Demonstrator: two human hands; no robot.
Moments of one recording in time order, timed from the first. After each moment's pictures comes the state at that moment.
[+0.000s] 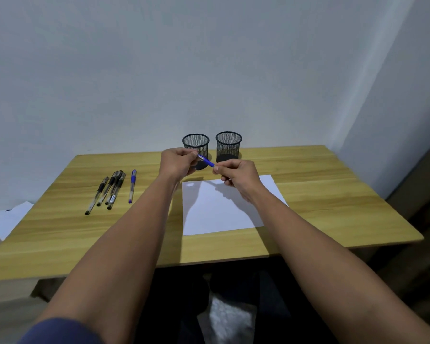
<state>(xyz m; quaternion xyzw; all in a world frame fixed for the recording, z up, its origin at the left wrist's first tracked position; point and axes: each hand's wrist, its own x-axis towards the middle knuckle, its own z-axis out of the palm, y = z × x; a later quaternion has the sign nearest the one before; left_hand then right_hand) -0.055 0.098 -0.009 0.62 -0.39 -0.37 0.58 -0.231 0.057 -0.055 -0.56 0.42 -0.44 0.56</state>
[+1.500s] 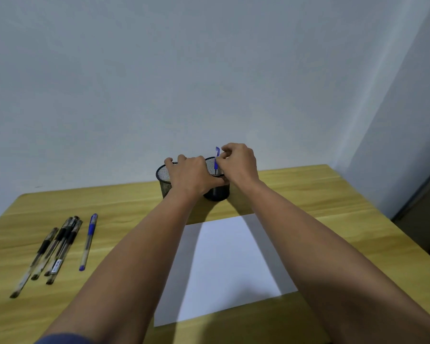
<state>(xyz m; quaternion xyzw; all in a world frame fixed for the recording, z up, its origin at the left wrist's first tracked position) -0.094 -0.070 -0.025 0.75 -0.65 0.06 0.11 -0.218 -0.103 -0.018 -0.67 0.60 -0.40 0.19</state>
